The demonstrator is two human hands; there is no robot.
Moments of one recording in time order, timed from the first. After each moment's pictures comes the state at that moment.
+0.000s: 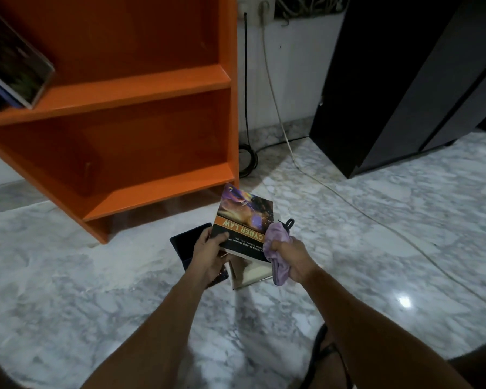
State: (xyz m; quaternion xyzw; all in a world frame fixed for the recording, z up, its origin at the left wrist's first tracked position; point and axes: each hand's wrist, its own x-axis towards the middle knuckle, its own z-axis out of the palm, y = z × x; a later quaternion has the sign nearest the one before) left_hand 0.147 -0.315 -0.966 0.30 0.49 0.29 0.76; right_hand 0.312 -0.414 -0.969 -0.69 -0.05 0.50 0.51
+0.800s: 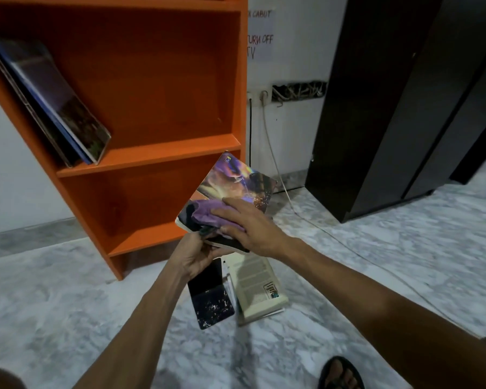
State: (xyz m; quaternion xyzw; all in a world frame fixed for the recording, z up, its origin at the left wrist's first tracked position) left_hand 0.095 -0.322 -0.806 0.38 0.30 0.32 0.81; right_hand 0.257 -0.368 -0.797 -0.59 -0.77 0.03 0.23
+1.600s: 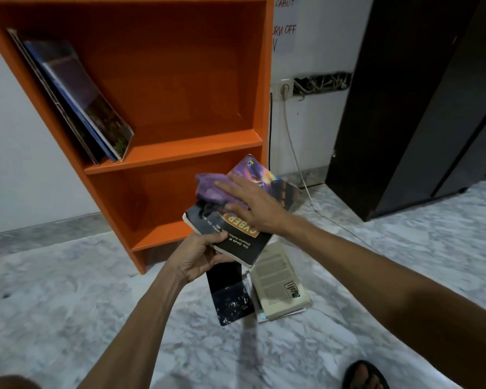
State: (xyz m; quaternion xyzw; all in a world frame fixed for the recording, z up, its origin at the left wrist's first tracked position) left_hand 0.051 -0.313 -0.797 0.40 0.34 0.29 0.80; right_hand 0.240 -0.315 -0.779 -0.60 -0.77 0.03 0.24
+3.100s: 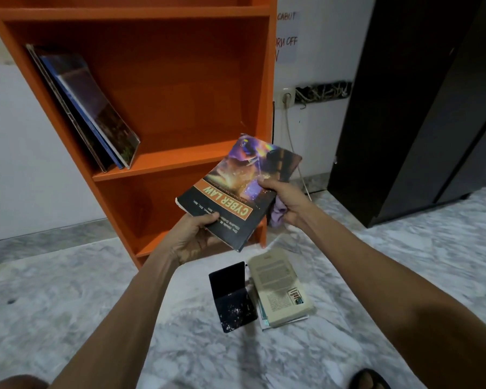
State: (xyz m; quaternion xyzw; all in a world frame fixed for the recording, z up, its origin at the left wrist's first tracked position) left_hand 0.045 -0.284 -0.767 0.41 0.36 0.33 0.77; right_hand 0.256 -0.322 -0.746 -0.47 -0.24 0.55 0.65
